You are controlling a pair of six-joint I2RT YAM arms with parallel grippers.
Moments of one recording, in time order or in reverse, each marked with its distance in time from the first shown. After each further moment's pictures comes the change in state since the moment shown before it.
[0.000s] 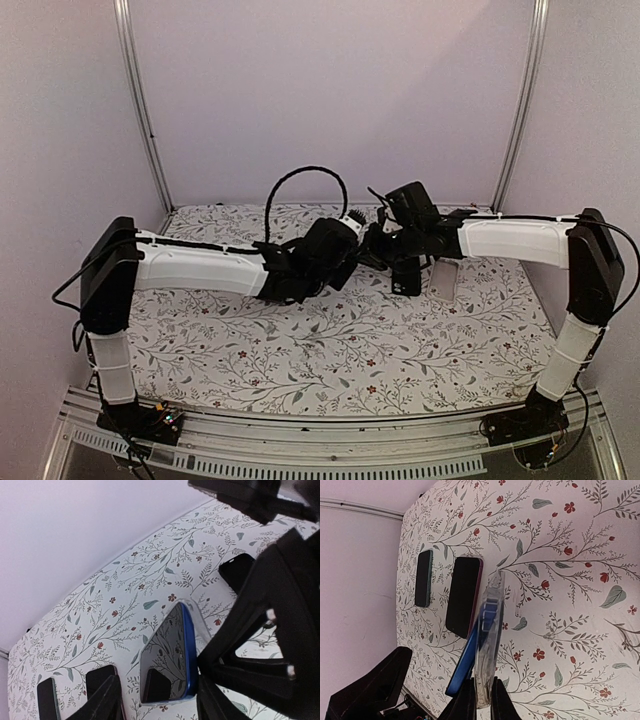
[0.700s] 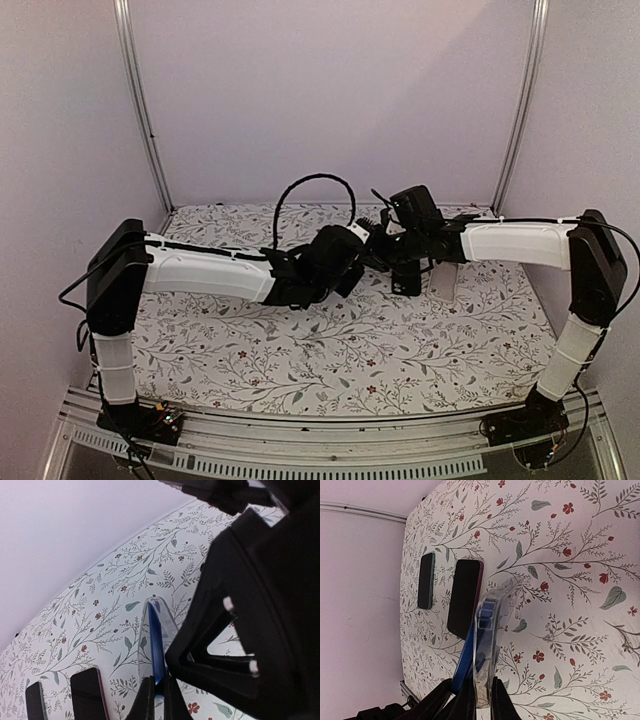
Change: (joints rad) left arm -0.021 0.037 0.002 0.043 0.023 0.009; right arm -0.013 -0.011 -0.052 0.062 -0.011 0.021
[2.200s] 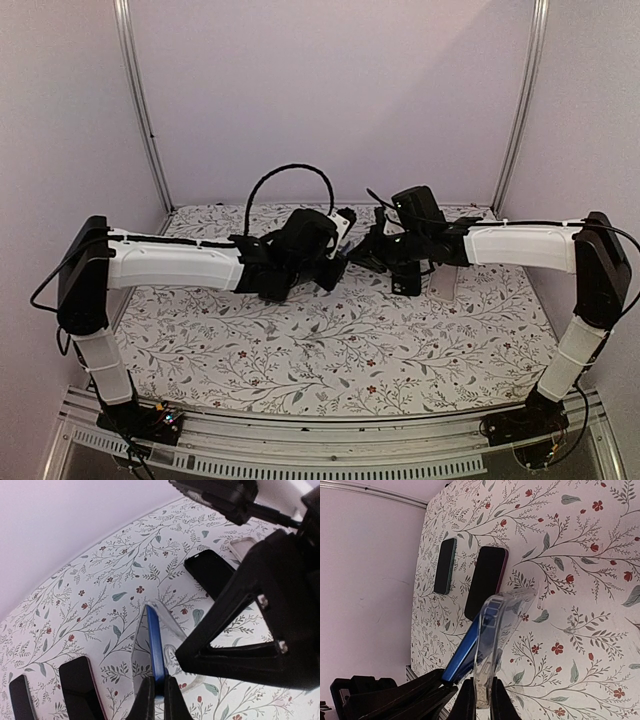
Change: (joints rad) left arm 0.057 -0.154 -0.087 -0.065 0.199 -0.071; right arm -0.002 -0.031 -0.036 0.051 -0.050 -0.049
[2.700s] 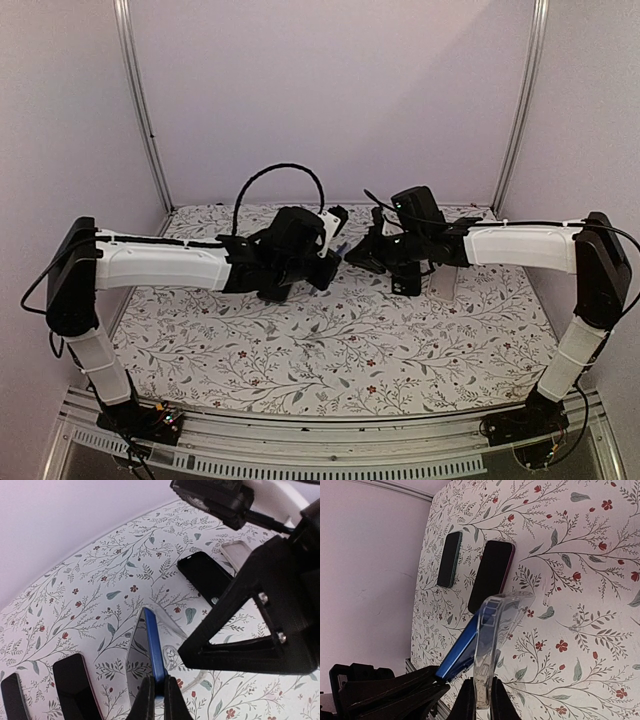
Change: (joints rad) left arm 0.024 -0.061 -0.066 0.031 0.076 -0.023; right arm -0.003 -0.001 -0.002 0.000 -0.025 -0.030
